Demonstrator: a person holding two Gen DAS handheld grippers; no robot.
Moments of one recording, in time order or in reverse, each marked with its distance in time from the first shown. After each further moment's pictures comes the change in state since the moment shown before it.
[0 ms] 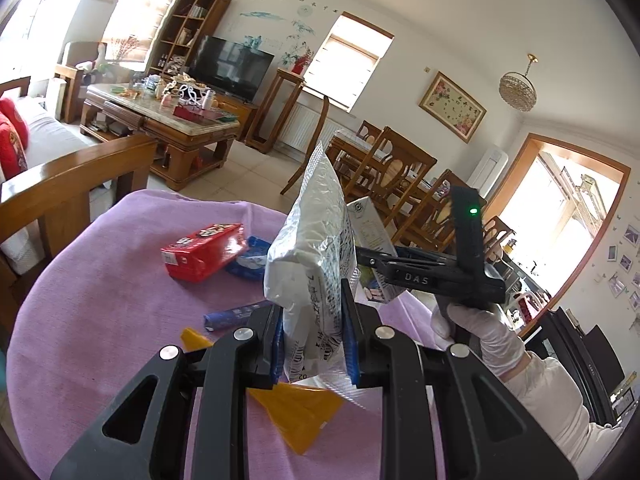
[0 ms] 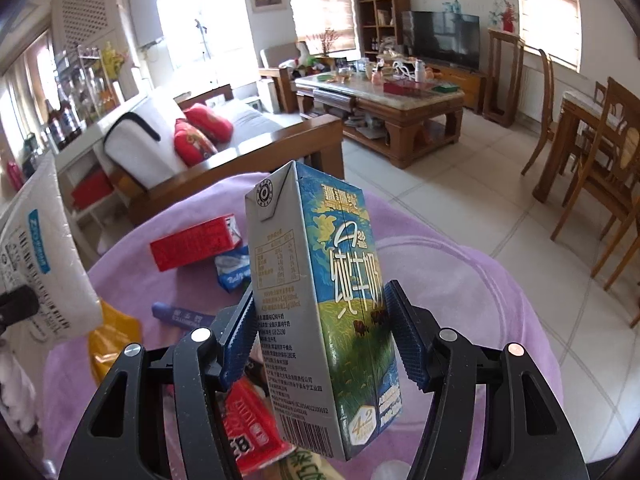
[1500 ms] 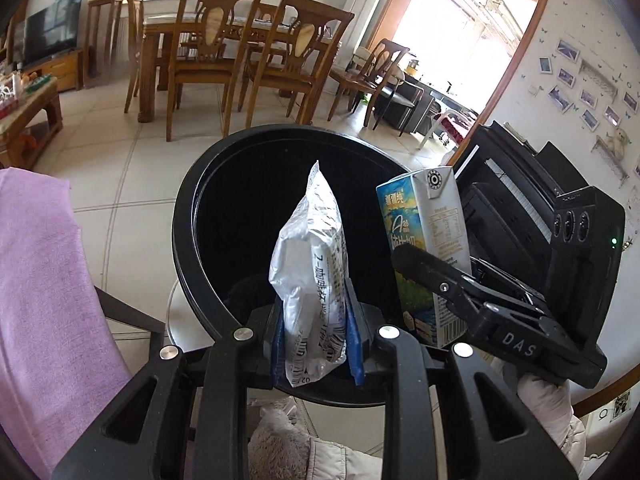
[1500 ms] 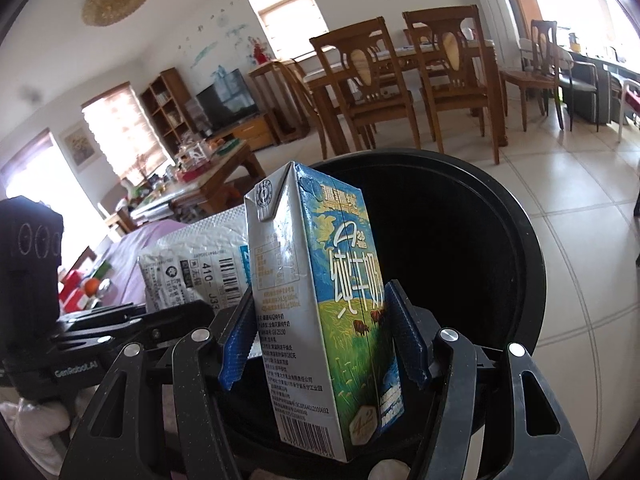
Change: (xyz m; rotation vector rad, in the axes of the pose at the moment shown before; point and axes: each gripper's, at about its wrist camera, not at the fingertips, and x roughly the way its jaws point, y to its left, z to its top) left arm 0.243 -0.316 -0.136 0.428 0.497 -0.284; right arm -0.286 -0.209 -0.346 0.649 -0.254 -0.413
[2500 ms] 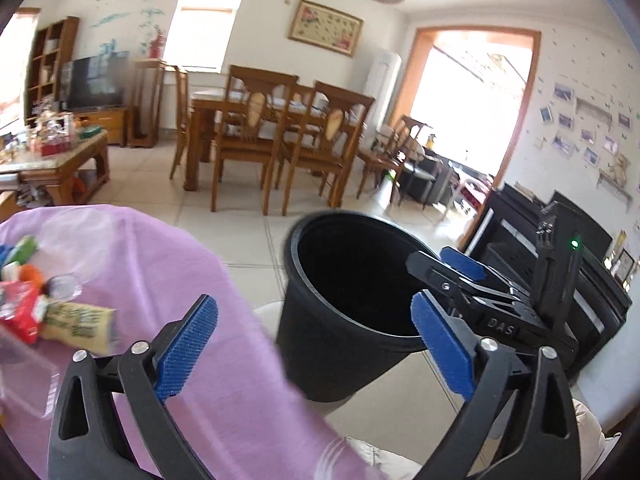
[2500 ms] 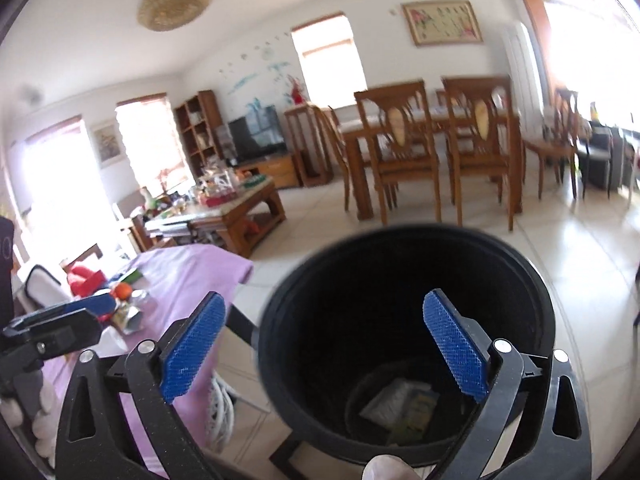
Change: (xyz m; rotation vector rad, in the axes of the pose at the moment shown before) left arm -0.158 0.023 -0.054 -0.036 -0.333 0.125; right arm -0.040 0.099 -0.003 -0.200 -0.210 0.063
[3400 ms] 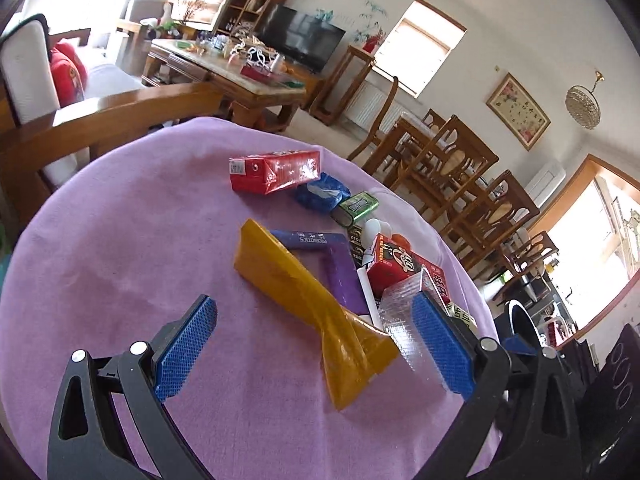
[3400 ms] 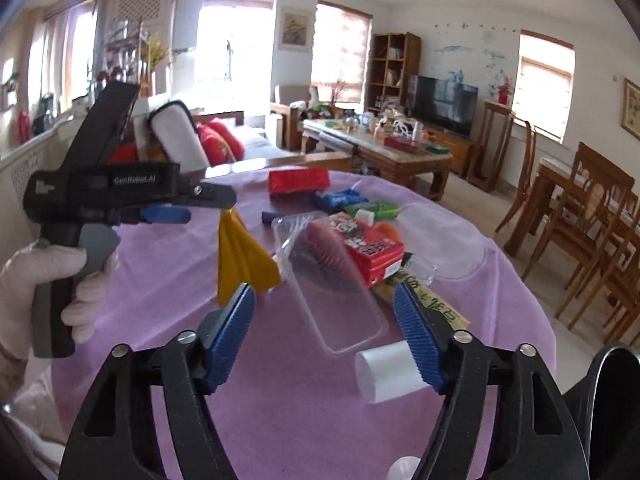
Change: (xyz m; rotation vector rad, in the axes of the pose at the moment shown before) left arm -0.155 0.264 -0.064 -0.561 -0.038 0.383; right arm 0.088 0.333 -0.049 -0.574 0.259 0.420
